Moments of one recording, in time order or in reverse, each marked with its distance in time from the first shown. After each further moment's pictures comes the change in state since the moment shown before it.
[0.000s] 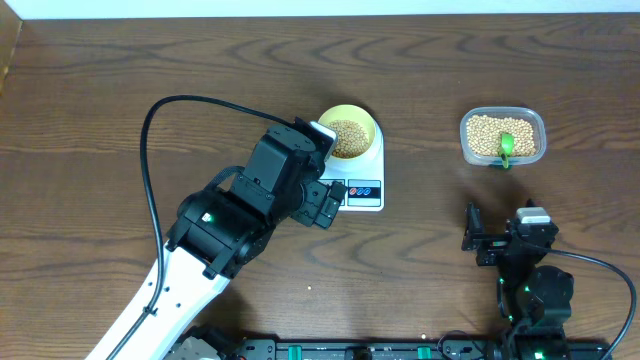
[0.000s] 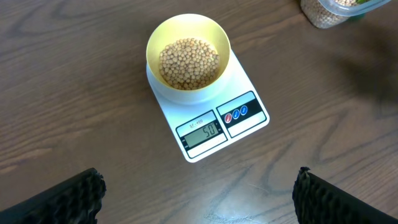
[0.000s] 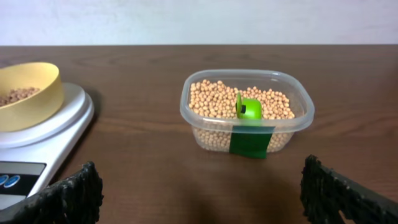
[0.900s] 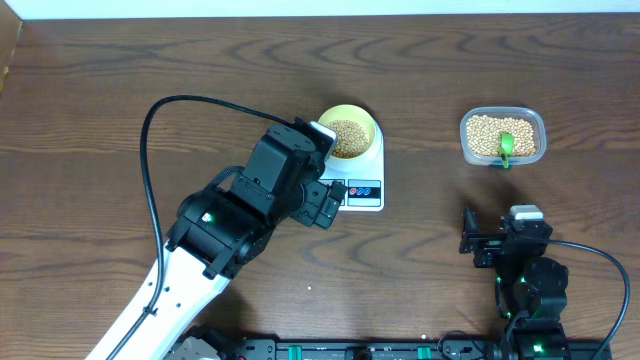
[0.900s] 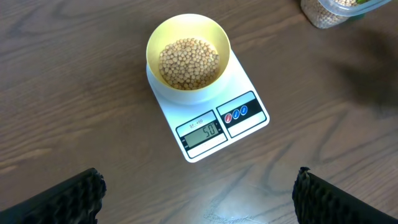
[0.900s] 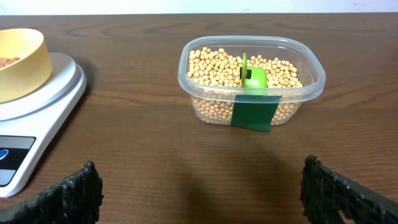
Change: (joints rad) left arm 0.000 0.000 0.000 0.000 0.000 0.000; right arm 0.000 0.101 0.000 0.000 0.000 0.000
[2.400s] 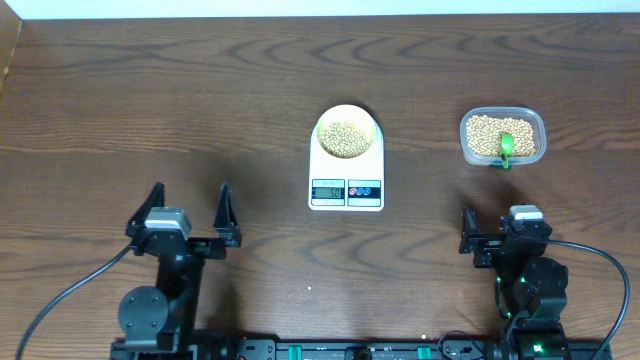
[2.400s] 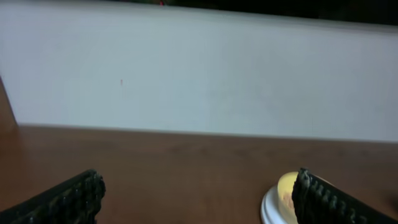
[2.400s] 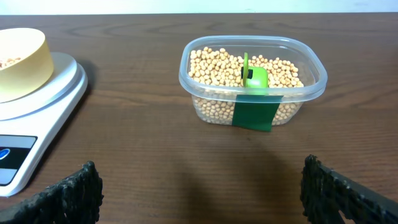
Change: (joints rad) left arm 0.624 -1.025 -0.873 0.746 0.141 -0.012; right arm 0.000 0.001 0.000 0.000 -0.004 0.000
